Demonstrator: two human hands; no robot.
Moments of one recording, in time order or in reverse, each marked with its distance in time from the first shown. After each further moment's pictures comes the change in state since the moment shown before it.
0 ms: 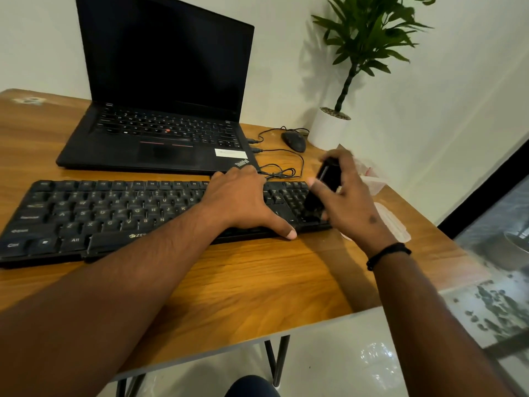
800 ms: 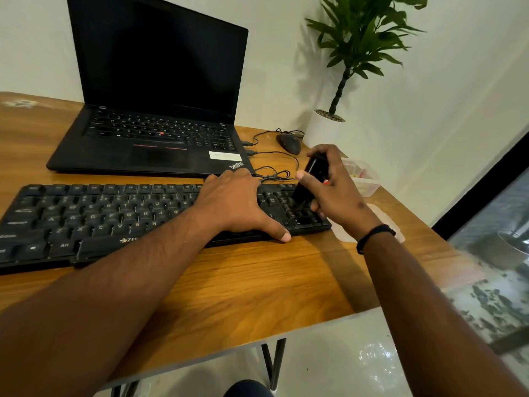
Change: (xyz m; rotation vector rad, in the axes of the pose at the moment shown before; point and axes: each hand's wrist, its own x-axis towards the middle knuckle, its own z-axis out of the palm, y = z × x) left_hand 0.000 0.000 0.000 0.011 -0.005 0.002; right_hand 0.025 0.006 0.002 0.165 -0.121 0.078
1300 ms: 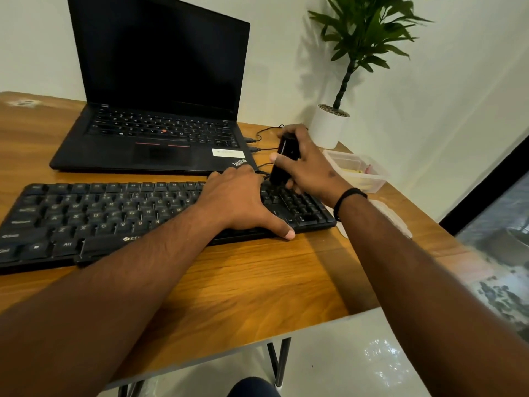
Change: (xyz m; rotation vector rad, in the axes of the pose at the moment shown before) left_hand -0.001 0.000 -0.001 -0.003 0.006 0.004; right_hand 0.047 -0.012 0.030 -0.072 -0.100 -0.038
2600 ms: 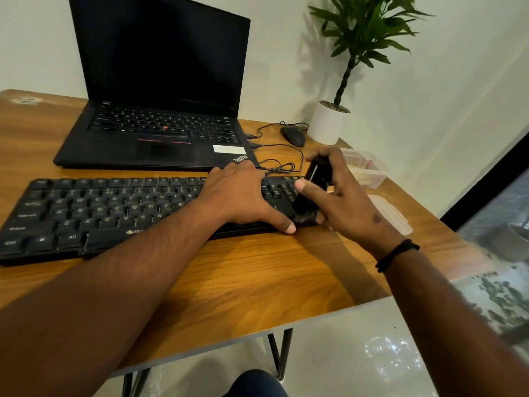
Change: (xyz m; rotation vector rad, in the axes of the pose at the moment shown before) left_hand 0.000 0.000 0.001 -0.015 -0.002 -0.011; right_hand -0.086 0.004 -0.023 0.048 0.012 -0.030
